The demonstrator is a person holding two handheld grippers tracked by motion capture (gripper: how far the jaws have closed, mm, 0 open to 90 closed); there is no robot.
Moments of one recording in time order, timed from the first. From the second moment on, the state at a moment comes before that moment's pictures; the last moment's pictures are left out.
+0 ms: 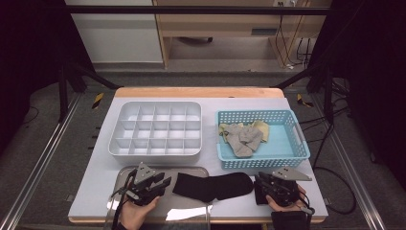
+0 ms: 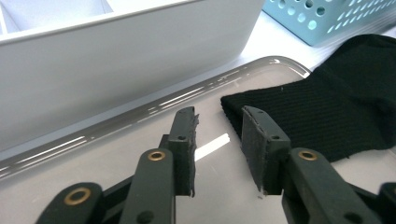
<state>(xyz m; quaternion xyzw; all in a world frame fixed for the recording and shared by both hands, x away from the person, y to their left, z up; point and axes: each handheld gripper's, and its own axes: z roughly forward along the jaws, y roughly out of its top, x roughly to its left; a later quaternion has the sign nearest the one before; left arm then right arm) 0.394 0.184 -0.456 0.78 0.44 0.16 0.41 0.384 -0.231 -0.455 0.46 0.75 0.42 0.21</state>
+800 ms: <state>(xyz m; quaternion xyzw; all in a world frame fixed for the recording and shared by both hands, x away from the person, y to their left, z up) 0.393 0.156 -0.467 0.81 0.41 0.16 0.38 0.376 -0.232 -0.472 0.49 0.77 0.37 0.17</state>
